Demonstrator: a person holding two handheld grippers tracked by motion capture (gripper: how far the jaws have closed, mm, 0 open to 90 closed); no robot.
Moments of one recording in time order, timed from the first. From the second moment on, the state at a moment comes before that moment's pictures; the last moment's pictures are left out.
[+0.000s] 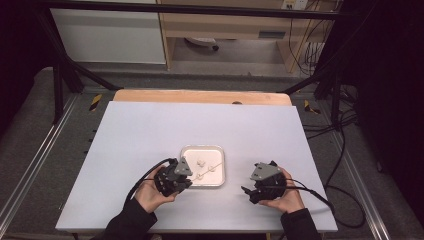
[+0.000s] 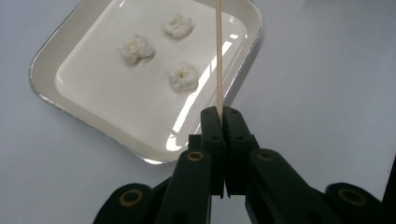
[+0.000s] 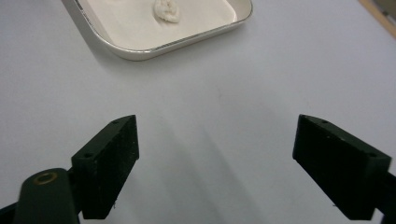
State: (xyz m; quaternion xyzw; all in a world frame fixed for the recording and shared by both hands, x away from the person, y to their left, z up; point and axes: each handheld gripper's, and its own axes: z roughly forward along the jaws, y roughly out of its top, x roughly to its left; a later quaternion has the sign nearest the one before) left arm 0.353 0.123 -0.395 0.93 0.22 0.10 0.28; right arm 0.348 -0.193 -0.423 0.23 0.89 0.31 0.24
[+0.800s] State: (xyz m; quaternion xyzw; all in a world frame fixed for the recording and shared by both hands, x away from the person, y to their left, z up) left arm 0.328 0.187 -0.412 0.87 0.30 0.13 0.37; right arm 0.362 -0.179 -0.410 0.32 0.85 0.37 0.18
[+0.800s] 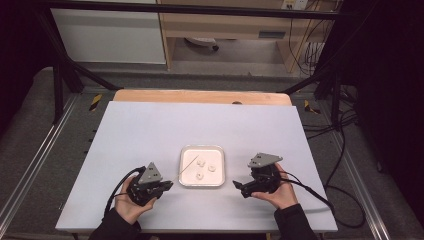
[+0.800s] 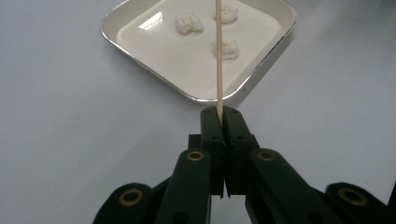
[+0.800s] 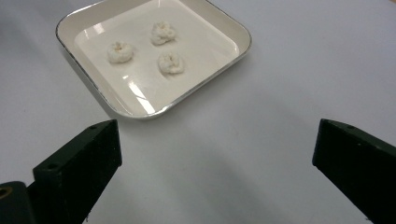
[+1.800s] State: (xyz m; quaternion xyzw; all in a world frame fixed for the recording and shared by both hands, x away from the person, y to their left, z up) left arm 0.320 0.207 -0.427 0.85 0.33 0.12 0.41; right arm 0.402 -0.126 -0.412 0.36 0.83 0.40 0.16
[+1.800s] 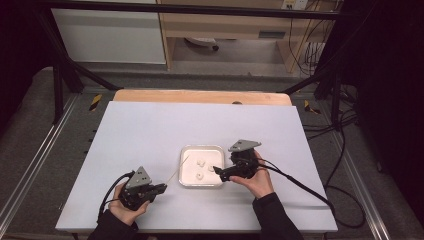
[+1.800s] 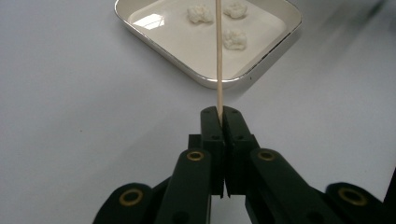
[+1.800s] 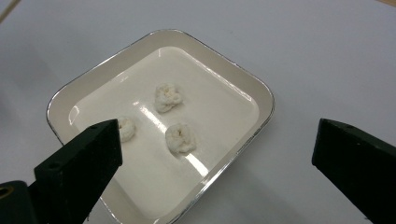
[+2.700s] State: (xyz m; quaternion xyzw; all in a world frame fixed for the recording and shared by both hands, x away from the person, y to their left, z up) left arm 0.320 0.206 -0.428 0.84 0.32 0.12 0.41; right arm 0.422 -0.101 -0.446 0.33 0.85 0.39 0.11
